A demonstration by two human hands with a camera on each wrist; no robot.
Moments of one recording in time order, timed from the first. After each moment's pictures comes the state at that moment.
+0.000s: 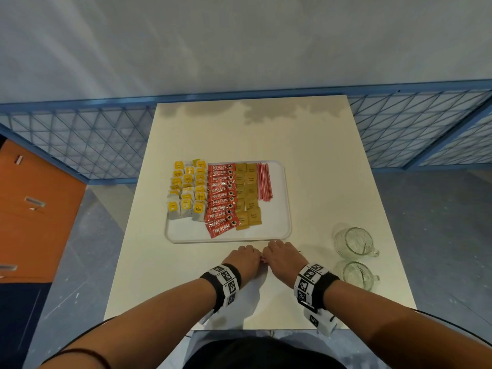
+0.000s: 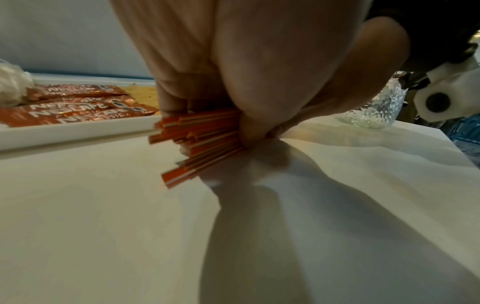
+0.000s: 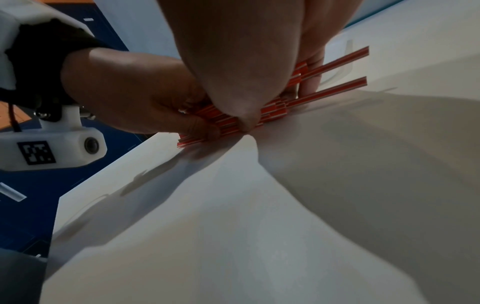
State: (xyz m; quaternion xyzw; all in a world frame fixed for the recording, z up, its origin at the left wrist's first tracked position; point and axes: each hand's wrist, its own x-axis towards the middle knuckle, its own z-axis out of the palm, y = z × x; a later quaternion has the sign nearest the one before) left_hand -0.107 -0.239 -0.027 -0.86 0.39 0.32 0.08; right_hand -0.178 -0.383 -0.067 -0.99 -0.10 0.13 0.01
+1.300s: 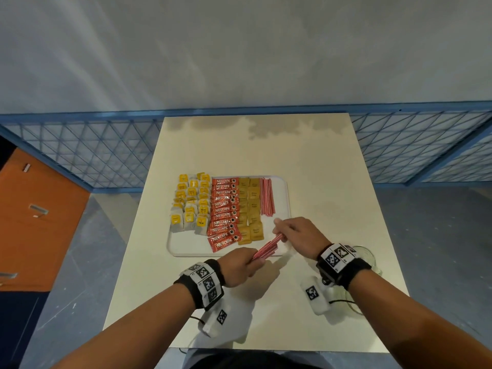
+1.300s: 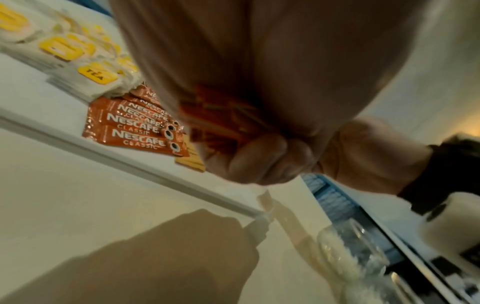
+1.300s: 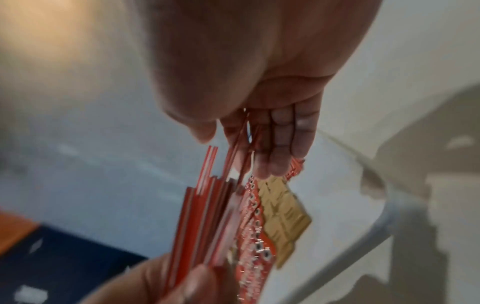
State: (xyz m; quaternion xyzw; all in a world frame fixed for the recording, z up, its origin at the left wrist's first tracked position) left_hand -0.066 -0.221 0.018 -0.79 0.33 0.43 -0.27; right_hand -0.117 -0.442 0.035 -0.86 0.14 0.13 0.48
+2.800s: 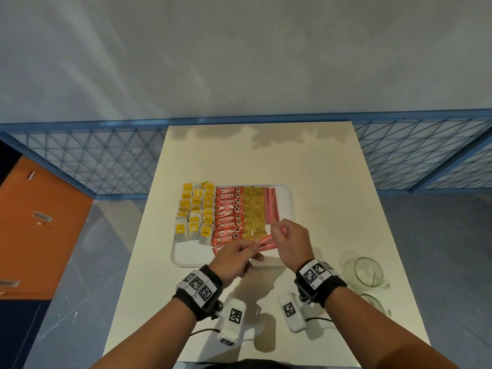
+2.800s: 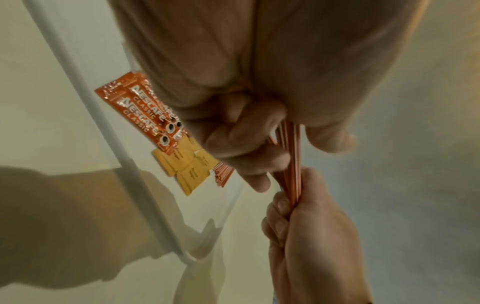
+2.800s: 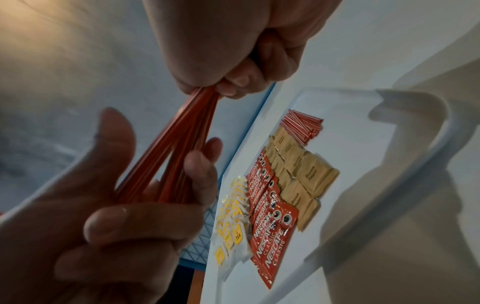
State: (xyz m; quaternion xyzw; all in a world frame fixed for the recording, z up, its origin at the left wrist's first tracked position) left_hand -0.052 -0.218 0.049 -0.71 0.05 0.42 -0.56; right_hand -0.097 -0.390 0.034 -0.82 0.24 -0.09 0.51
